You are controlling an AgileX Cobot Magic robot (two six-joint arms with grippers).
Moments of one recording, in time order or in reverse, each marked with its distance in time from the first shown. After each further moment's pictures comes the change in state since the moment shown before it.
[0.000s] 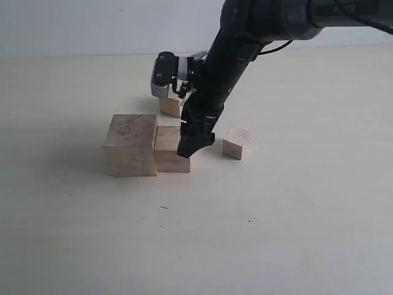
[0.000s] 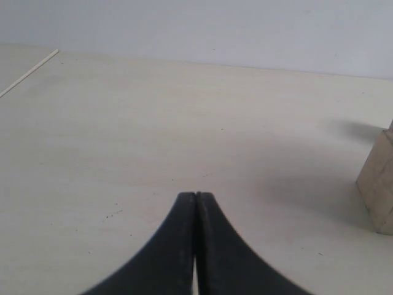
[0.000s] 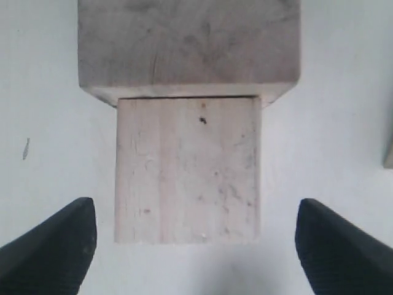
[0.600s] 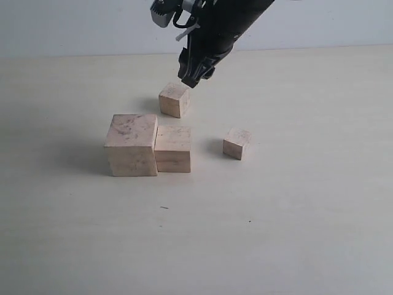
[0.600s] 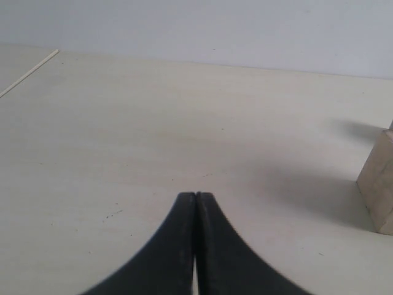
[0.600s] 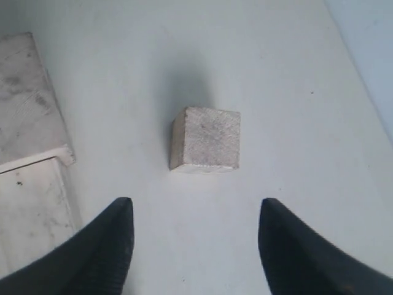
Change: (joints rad) left arm 0.000 0.000 0.000 0.000 0.000 0.000; right arm 0.000 -0.163 0.000 -0.218 -0.273 0.365
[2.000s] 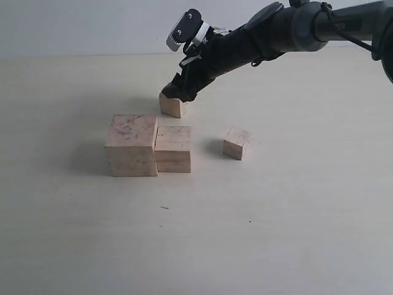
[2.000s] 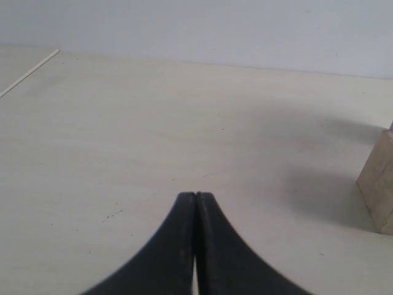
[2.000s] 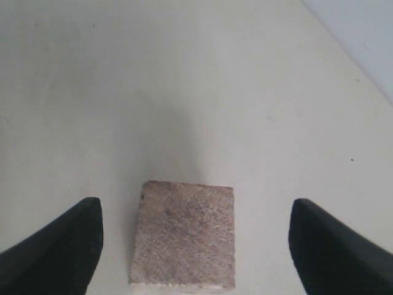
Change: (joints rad) left arm 0.000 0.000 0.000 0.000 0.000 0.000; right arm -0.140 0.342 -0.112 0.860 -0.122 -0.787
